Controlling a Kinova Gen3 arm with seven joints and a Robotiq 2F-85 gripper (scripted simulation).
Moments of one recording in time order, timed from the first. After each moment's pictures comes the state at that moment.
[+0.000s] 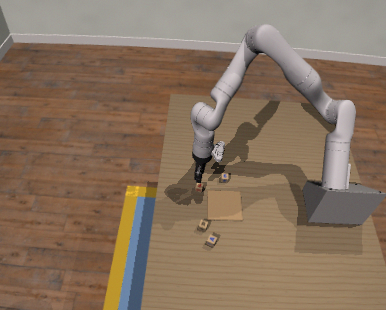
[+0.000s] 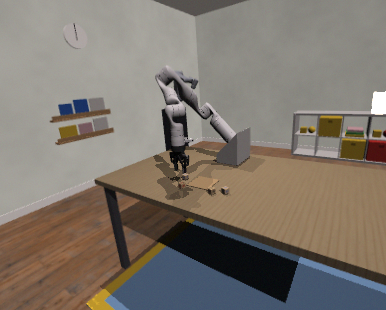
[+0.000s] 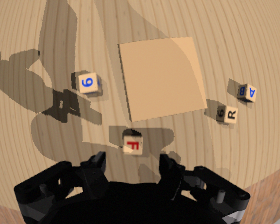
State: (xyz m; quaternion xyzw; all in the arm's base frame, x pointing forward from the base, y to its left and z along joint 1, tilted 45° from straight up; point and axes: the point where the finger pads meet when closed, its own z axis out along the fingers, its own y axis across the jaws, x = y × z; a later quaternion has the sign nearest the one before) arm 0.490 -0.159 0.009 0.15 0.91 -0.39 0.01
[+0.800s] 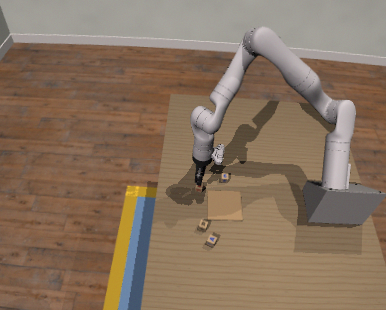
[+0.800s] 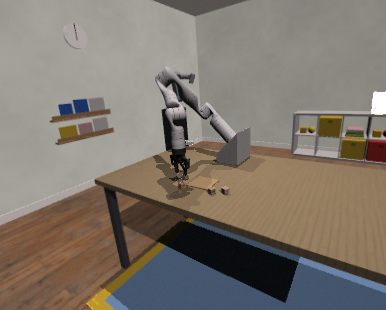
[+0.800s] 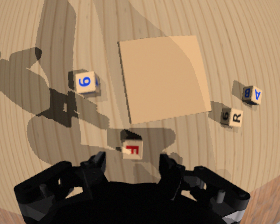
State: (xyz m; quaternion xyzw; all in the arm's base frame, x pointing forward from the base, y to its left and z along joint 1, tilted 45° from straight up) arm 0.487 -0.169 -0.003 0.14 0.91 -0.39 0.01
